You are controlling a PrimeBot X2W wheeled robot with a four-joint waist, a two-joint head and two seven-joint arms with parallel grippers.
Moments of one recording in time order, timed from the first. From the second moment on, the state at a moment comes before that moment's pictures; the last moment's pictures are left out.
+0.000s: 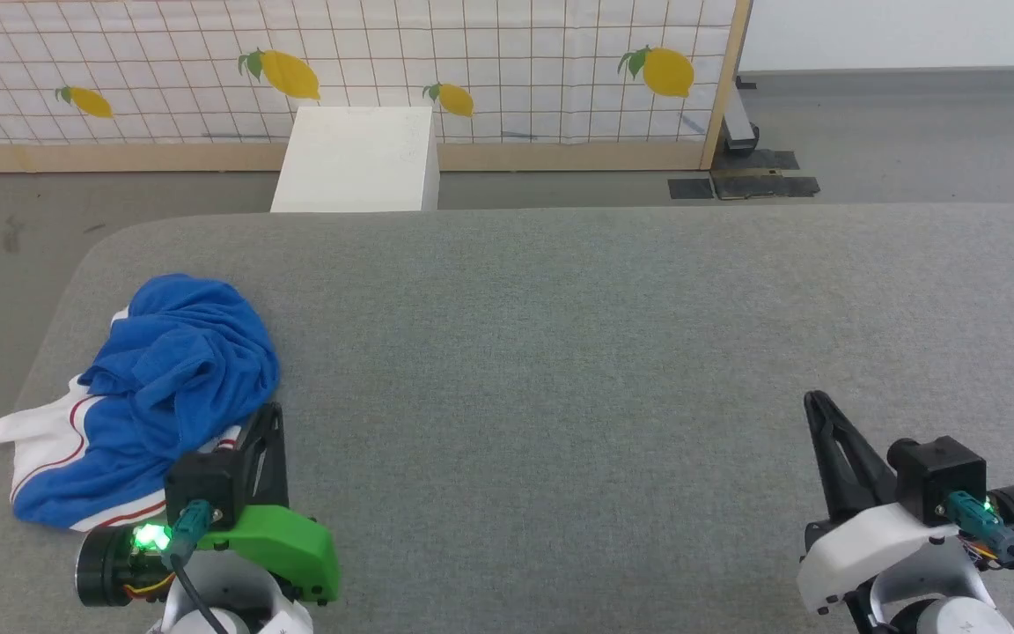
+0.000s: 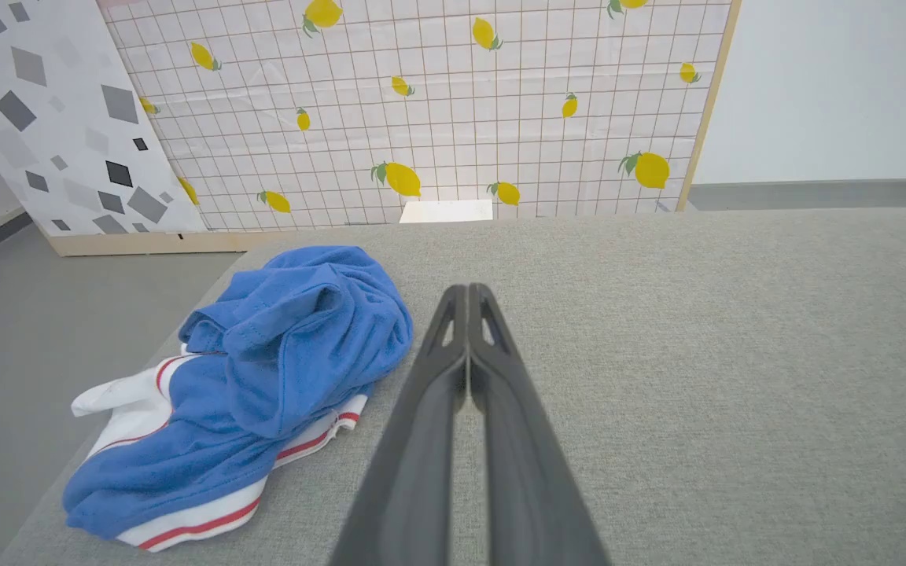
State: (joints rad) left arm 0.00 0.05 0.00 0.00 -0.01 -0.01 0.00; right arm 0.02 -0.05 0.00 0.01 0.01 0.13 0.00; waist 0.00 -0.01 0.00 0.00
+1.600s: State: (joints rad) left arm -0.01 0.05 -0.05 0.09 -0.08 0.01 -0.09; right arm 0.02 -0.05 -0.02 0.05 0.01 0.13 -0.08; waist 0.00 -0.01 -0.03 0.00
